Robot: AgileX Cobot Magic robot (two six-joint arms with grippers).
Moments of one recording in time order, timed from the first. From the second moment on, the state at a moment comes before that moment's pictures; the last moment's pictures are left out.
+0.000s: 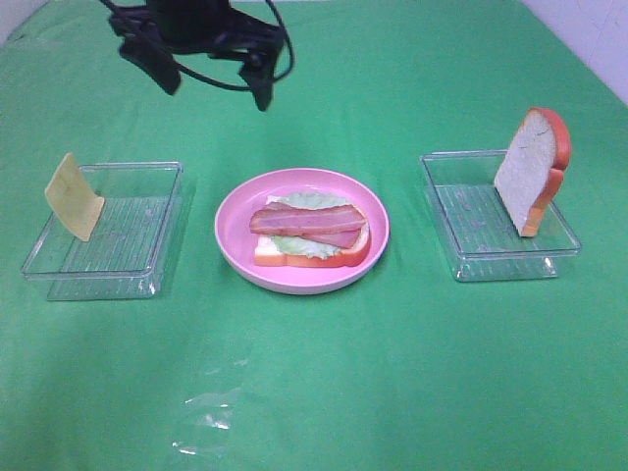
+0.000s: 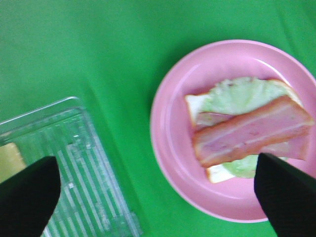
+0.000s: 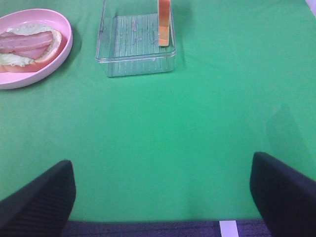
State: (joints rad) left arm -0.45 2.17 -2.12 0.00 1.21 -0.14; right arm 0.01 0.00 -0.45 0.01 1.11 0.03
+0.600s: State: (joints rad) left arm -0.04 2.06 -1.87 0.01 1.22 -0.06; right arm 0.01 0.00 -0.45 0.01 1.11 0.03
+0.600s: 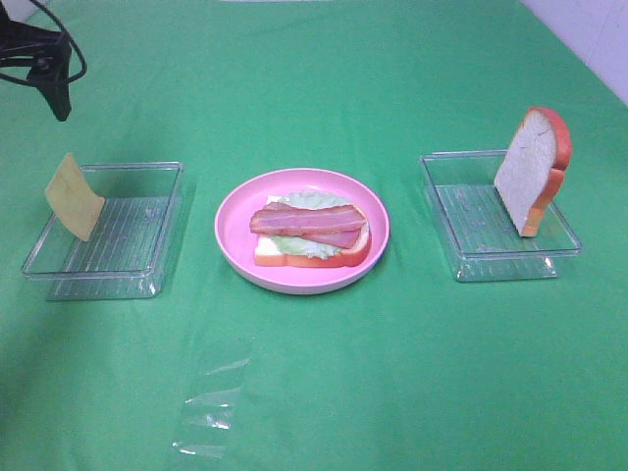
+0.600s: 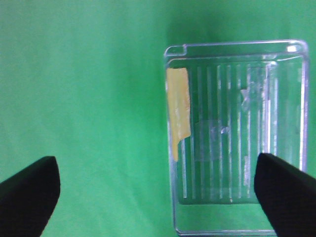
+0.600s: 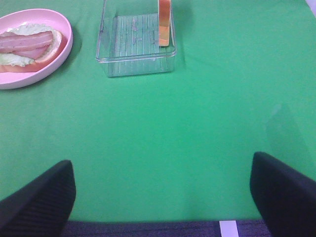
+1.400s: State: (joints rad) left arm -0.07 2.26 -1.94 -0.02 1.22 -0.04; right arm 0.01 0.00 -0.45 0.01 1.11 0.03
